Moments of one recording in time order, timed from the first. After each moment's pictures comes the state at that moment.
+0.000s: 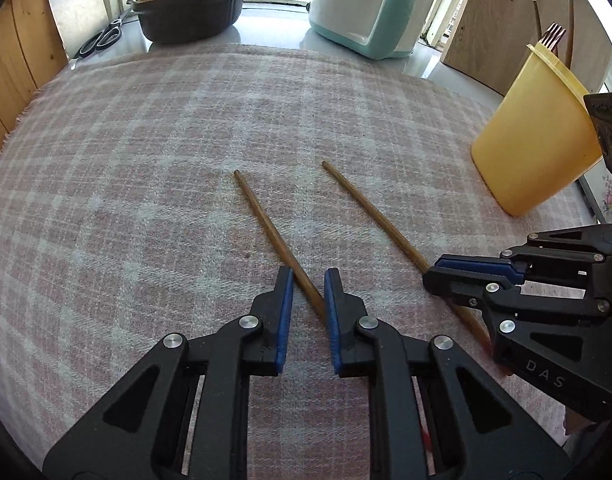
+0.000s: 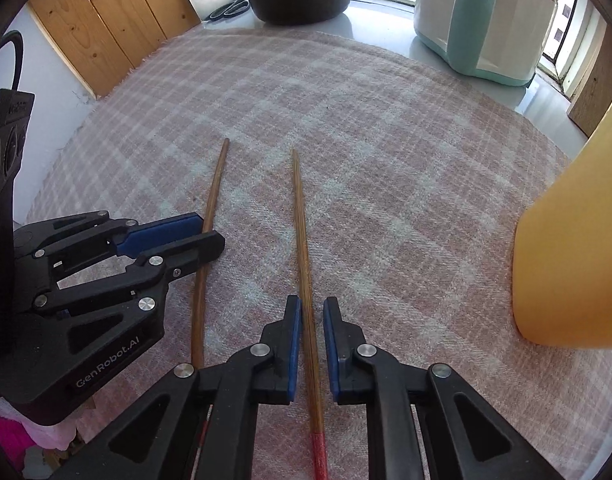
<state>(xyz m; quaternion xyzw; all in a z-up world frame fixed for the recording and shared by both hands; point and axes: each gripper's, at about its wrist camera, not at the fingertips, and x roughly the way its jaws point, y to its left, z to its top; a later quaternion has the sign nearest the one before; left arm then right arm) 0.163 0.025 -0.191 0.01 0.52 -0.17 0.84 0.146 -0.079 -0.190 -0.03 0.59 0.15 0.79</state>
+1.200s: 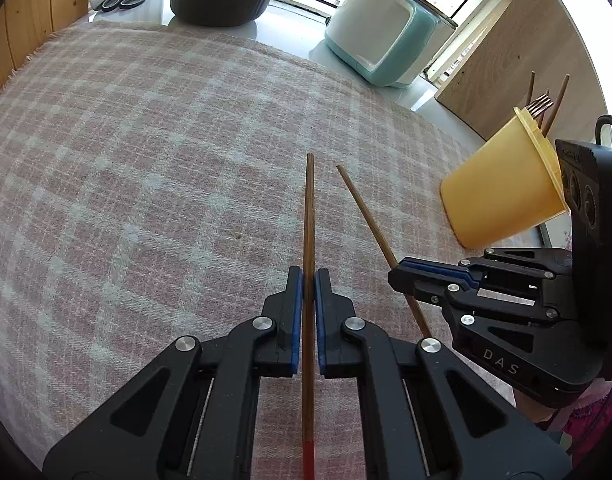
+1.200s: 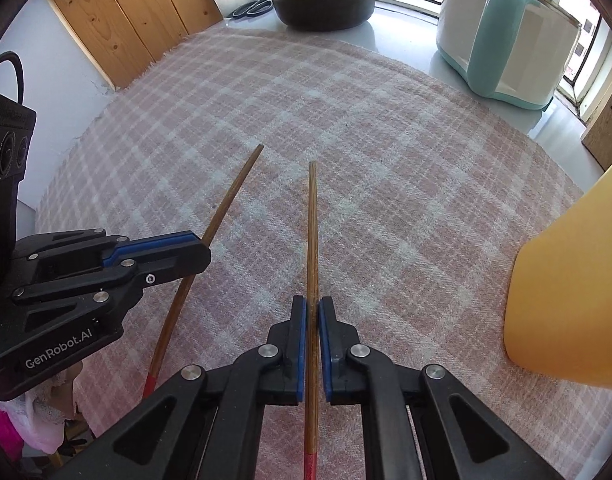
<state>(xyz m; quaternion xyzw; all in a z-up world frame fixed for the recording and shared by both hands) 0.151 0.048 -0.166 -0.11 0.53 -0.18 0.82 0.147 -0.074 -0.171 -0.06 0.58 0.20 0.79</state>
